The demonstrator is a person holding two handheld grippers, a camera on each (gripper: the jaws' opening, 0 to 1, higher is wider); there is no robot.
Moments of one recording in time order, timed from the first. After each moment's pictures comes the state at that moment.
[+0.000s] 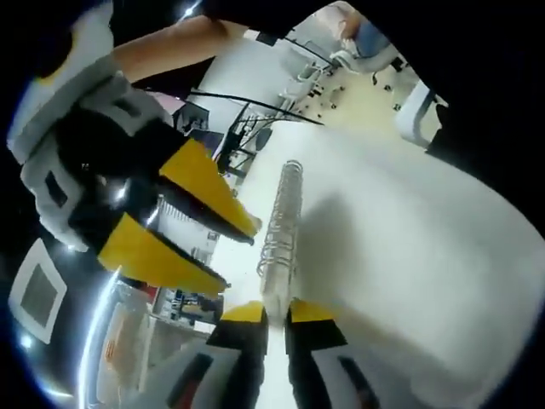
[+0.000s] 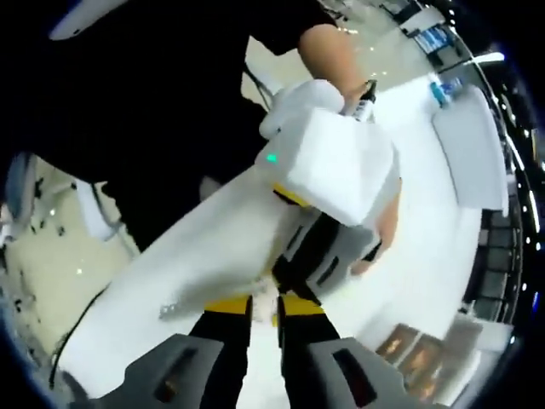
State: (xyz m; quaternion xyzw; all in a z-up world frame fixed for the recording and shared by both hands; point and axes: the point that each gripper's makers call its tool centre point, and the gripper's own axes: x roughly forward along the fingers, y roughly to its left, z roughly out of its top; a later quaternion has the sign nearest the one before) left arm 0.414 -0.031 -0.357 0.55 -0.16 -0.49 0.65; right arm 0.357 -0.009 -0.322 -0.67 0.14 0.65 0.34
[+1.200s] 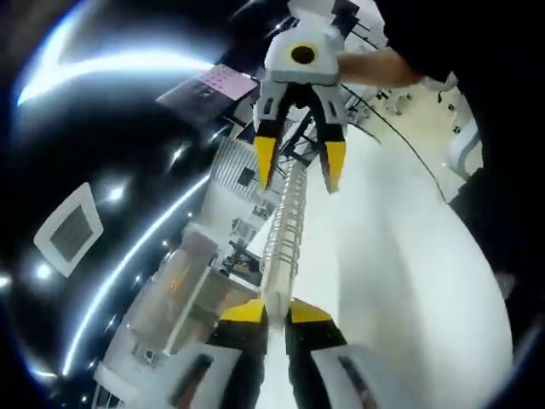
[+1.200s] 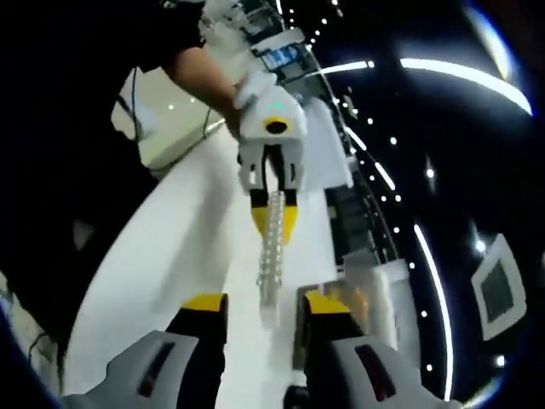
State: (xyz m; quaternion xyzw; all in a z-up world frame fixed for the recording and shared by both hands) left arm 0.401 0.049 -0.296 0.47 -0.15 -0.41 0.77; right arm 0.358 -0.022 -0.280 -0.58 -0.12 0.44 0.67
